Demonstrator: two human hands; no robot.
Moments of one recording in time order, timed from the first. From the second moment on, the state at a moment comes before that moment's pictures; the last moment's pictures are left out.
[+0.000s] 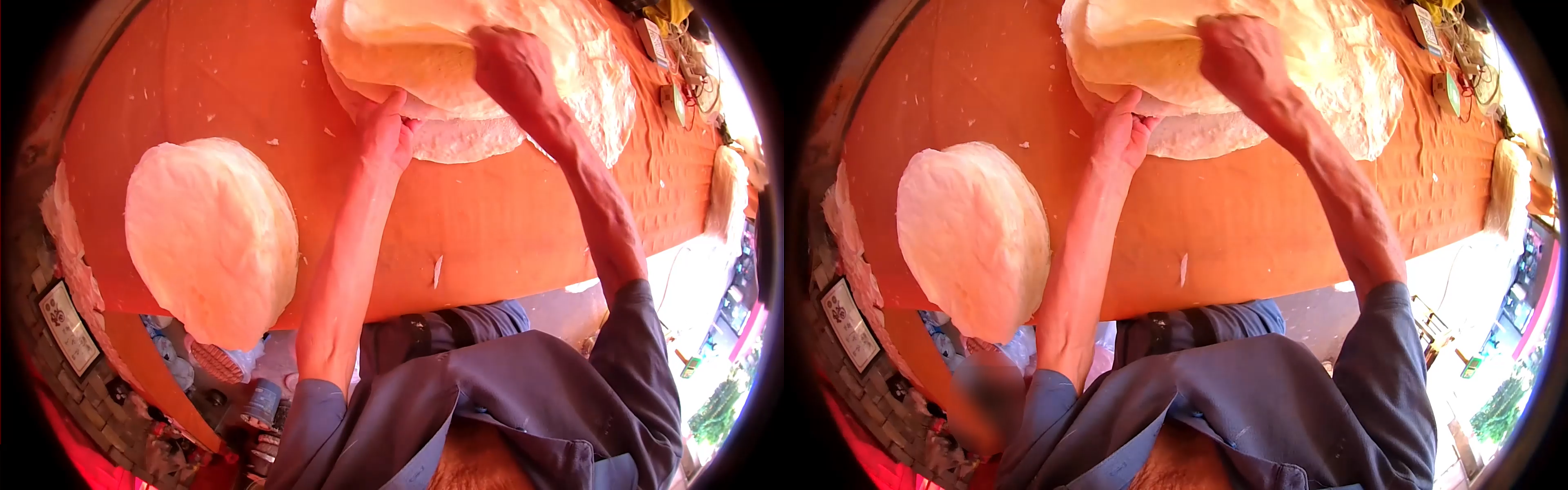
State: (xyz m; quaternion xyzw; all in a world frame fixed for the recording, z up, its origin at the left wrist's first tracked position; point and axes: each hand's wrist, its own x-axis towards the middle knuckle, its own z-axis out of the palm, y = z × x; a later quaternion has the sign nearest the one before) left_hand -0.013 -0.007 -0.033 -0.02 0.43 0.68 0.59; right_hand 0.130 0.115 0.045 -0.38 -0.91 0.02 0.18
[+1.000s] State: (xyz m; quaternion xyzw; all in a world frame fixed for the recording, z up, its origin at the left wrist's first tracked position) left_hand 0.053 -0.134 0.032 -0.05 0.36 0.63 0.68; right_hand 0.210 0.069 0.120 -0.49 -0.84 0.20 0.08
